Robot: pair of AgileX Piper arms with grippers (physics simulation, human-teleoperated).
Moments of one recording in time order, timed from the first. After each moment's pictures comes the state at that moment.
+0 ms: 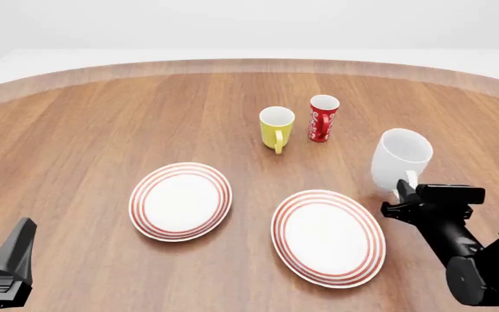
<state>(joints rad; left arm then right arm) 0.00 0.00 0.00 0.00 0.00 -0.01 1.80 -0.27 -1.20 0.02</state>
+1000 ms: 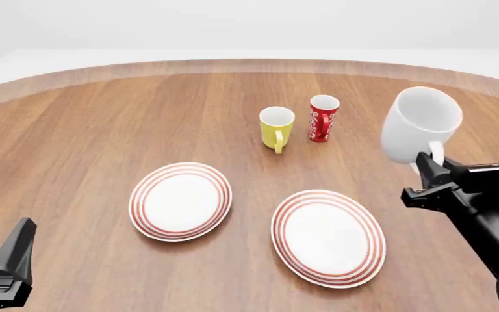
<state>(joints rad) 0.00 0.00 0.00 0.00 0.00 0.07 1.14 -0.22 -0.75 -0.05</state>
